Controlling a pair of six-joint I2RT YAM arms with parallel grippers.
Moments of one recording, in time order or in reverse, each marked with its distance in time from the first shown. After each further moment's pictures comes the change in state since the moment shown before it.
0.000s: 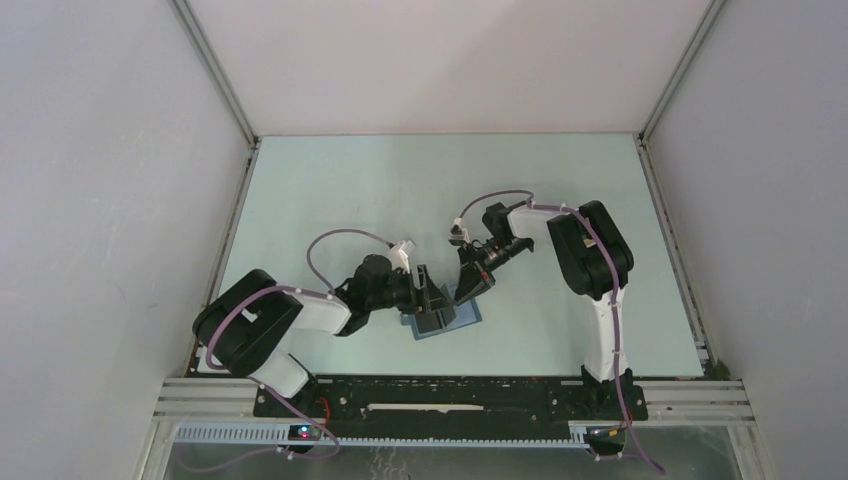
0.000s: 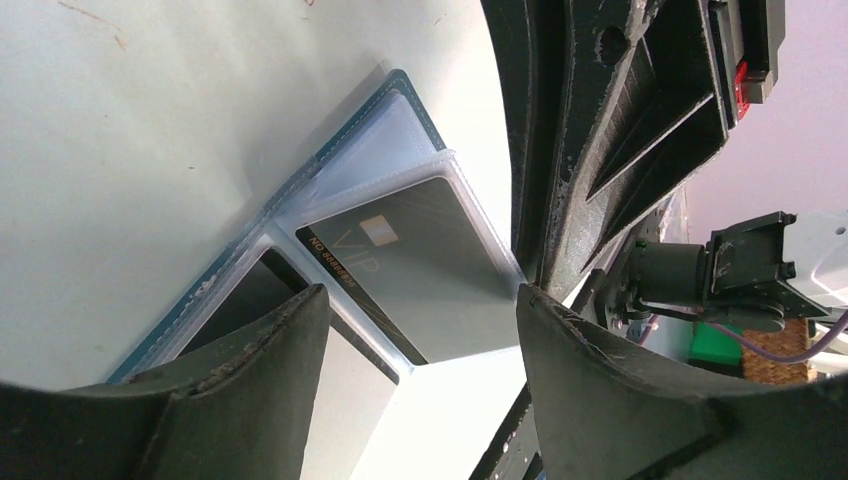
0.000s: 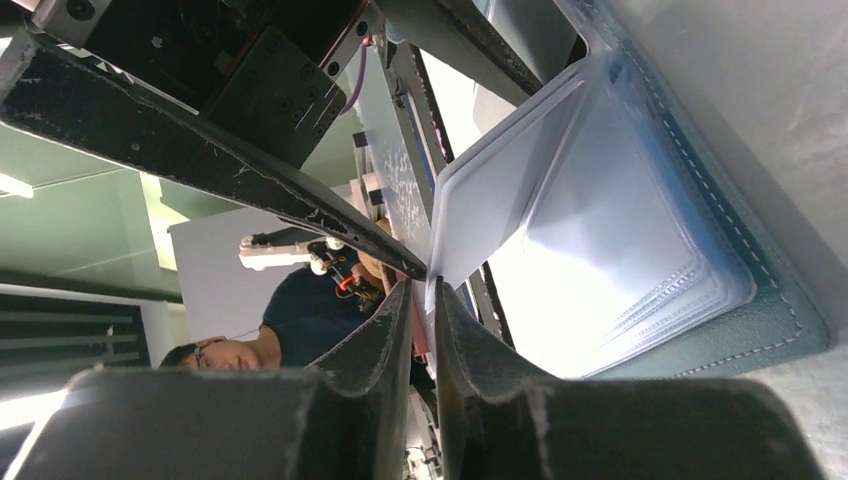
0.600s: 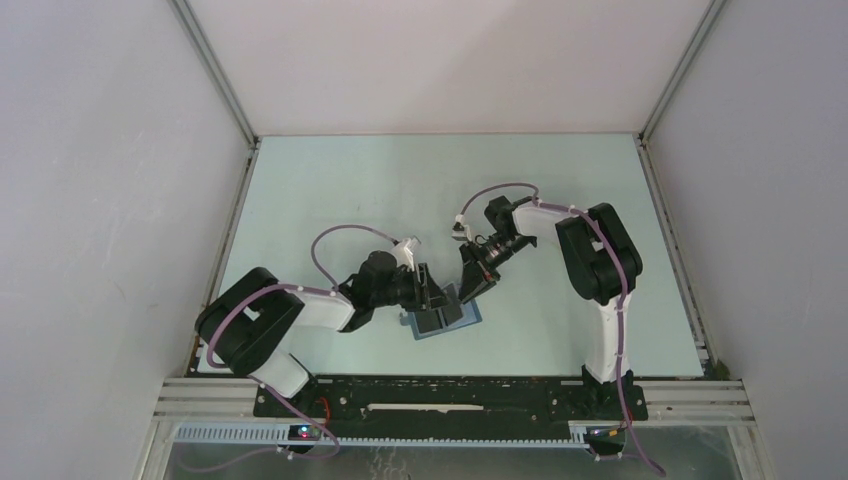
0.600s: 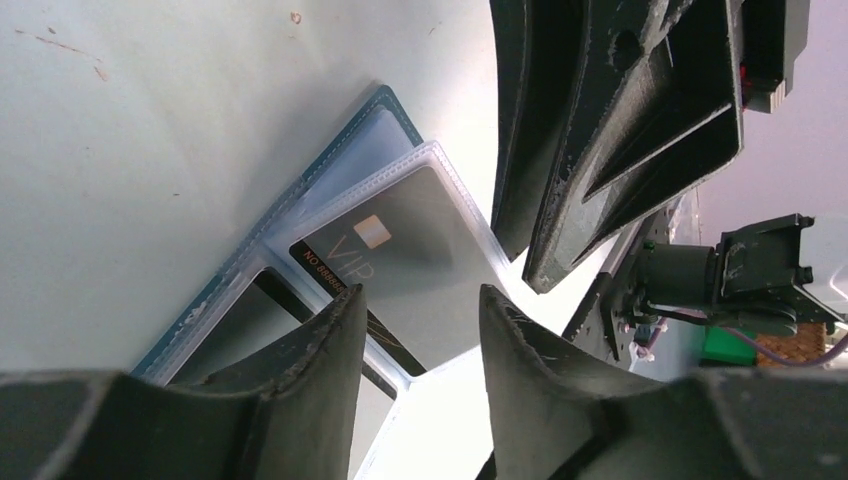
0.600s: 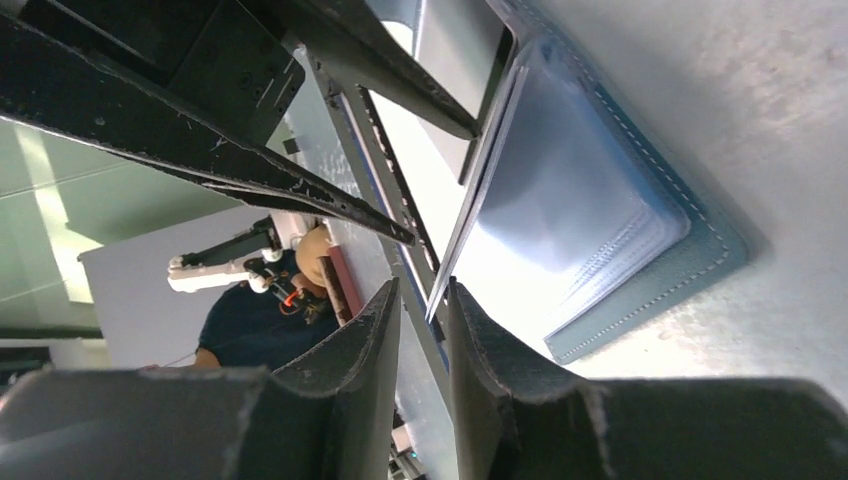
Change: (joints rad) left arm -0.015 0.010 0.043 -0.051 -0.016 0.023; right arm -0.007 -0.064 -0.003 0.010 0.167 0.000
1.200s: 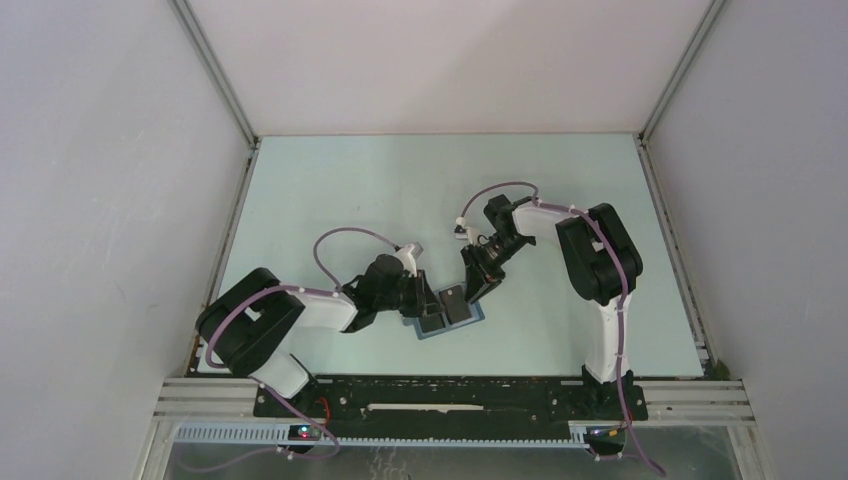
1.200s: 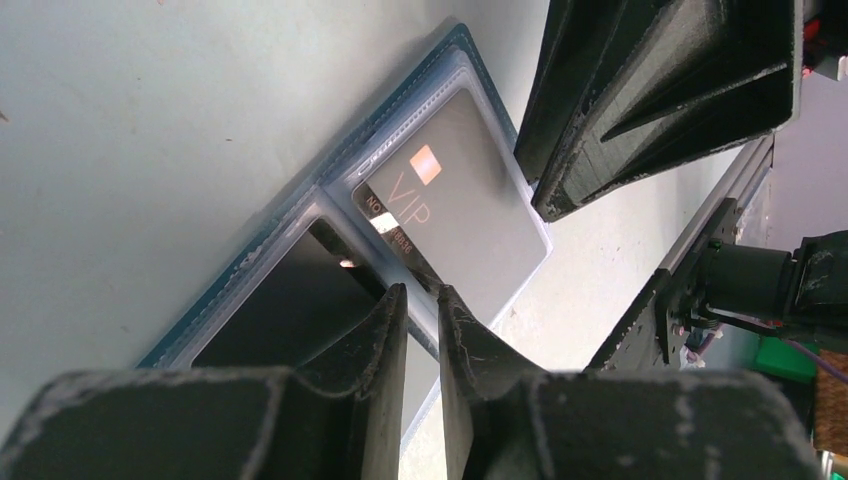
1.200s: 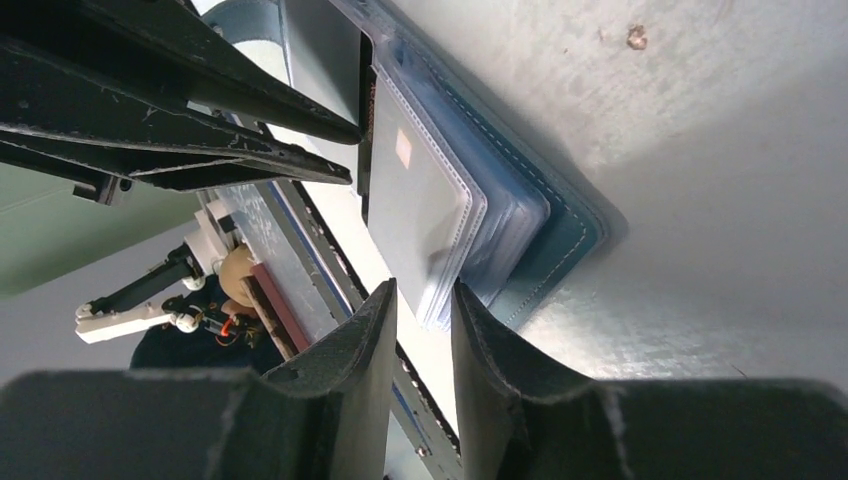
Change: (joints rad) left arm -0.037 -0.002 0.011 -0.126 -0.078 0.027; right arm 0.002 -0.001 0.000 0.035 0.204 0.019
